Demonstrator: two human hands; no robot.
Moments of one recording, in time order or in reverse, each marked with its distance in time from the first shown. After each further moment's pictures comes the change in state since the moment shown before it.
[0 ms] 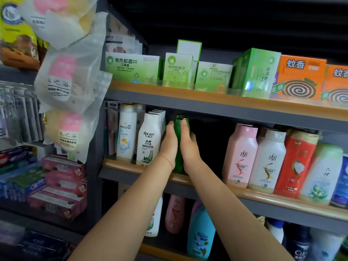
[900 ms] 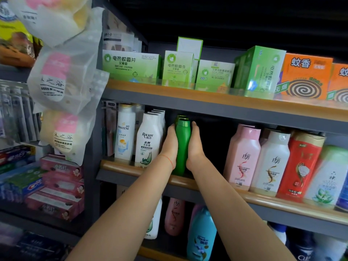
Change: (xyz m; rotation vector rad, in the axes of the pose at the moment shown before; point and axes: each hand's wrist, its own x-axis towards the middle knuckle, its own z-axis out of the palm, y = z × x) left_hand 0.019 -0.007 0.009 -0.189 -0.084 -0.070; right_hand 0.024 0.000 -0.004 0.349 -0.076 0.163
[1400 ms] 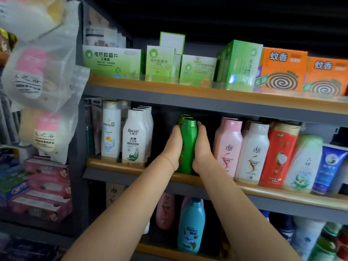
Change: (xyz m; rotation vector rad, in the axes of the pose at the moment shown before) left_hand -0.016 -0.026 0.031 0.074 -0.139 -0.072; right_hand -0.024 -0.017 -0.053 0.015 -0.017 -0.042
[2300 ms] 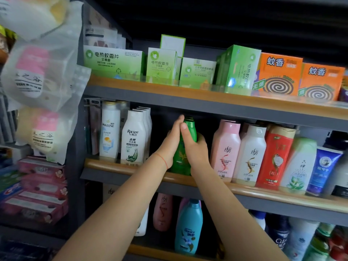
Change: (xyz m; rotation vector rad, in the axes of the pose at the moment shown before) left_hand 0.001 0.012 -0.014 0.198 -0.054 0.045; right_hand -0.019 0.008 0.008 -0.401 0.201 -0.301
